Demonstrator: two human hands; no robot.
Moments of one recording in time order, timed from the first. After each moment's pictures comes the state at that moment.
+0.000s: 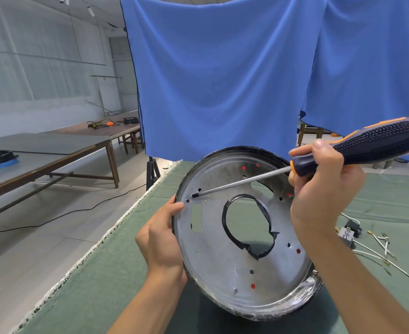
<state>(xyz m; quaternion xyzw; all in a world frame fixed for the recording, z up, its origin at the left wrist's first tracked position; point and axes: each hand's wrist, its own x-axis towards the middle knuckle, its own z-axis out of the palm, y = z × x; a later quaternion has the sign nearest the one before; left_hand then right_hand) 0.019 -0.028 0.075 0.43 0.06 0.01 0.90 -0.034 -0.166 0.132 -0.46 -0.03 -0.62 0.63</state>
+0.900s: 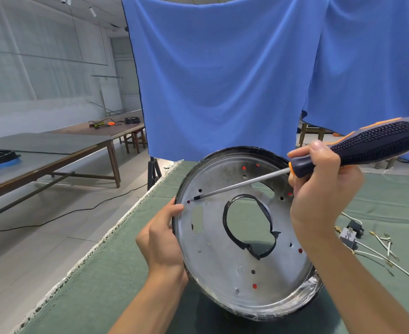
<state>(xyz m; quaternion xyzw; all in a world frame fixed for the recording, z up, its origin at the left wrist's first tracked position) 0.022 -0.026 0.072 0.44 0.08 0.01 0.90 -0.031 -0.167 0.128 -0.48 -0.02 -0.62 0.62</state>
